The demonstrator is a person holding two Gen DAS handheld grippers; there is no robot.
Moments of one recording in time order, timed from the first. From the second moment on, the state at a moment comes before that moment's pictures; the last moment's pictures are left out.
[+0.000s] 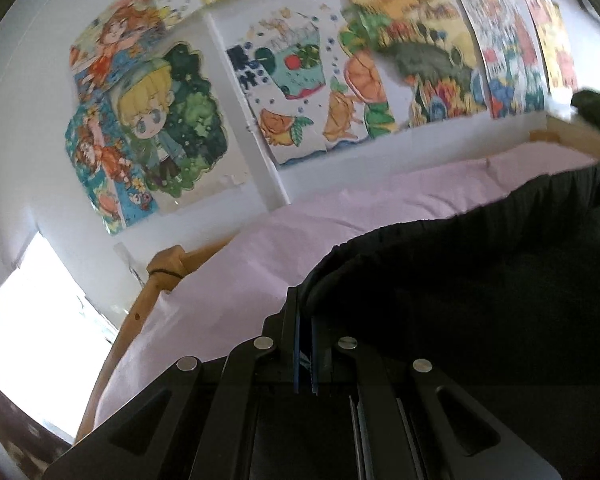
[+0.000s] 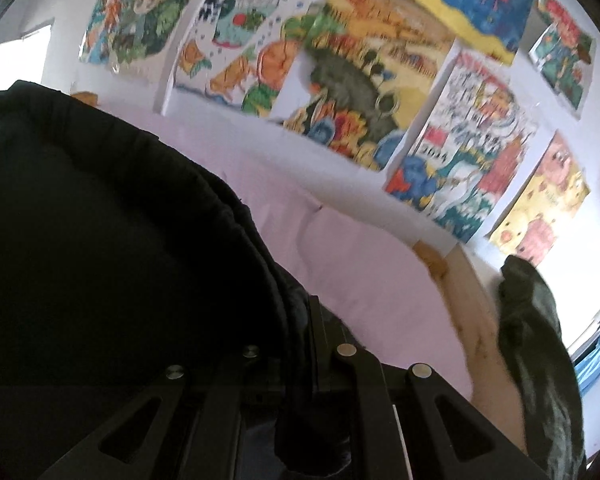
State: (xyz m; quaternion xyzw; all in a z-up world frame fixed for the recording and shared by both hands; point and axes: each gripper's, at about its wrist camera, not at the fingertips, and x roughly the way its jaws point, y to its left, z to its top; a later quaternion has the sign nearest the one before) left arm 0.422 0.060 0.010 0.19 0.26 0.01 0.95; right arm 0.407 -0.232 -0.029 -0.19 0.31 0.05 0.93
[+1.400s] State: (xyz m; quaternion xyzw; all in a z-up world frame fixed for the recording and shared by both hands) left arm 0.456 0.139 -0.012 -0.08 0.35 0.04 0.93; right arm 0.459 -0.305 -0.089 -0.05 0.36 0.02 0.93
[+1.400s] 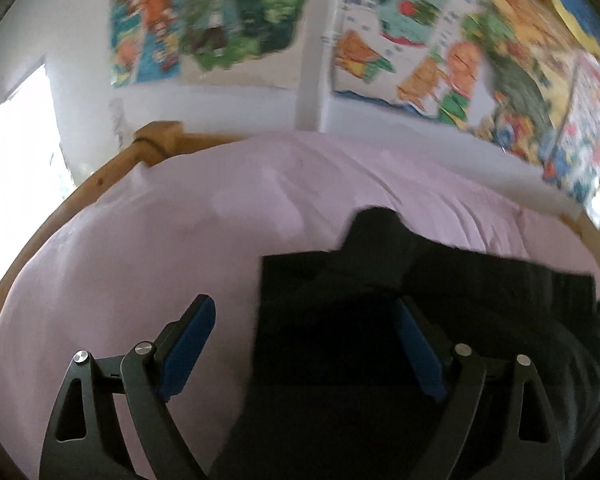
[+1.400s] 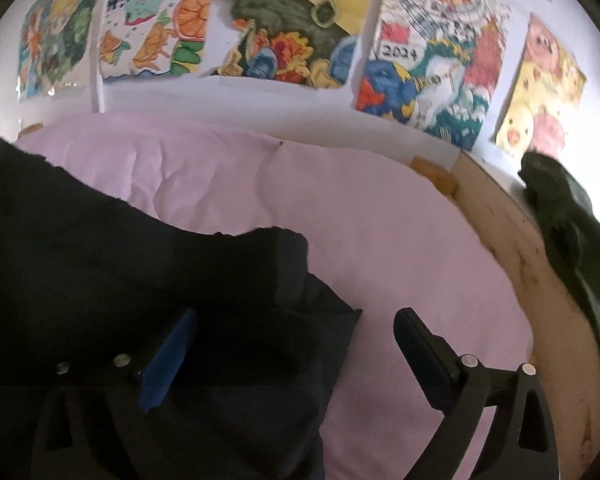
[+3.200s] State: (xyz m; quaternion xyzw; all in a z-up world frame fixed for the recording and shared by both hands) left arm 0.554 0.064 -0.079 -0.03 0.40 -0.11 0.91; right arm 0.544 -0.234 -0.133 -0.01 0.37 0.21 0.90
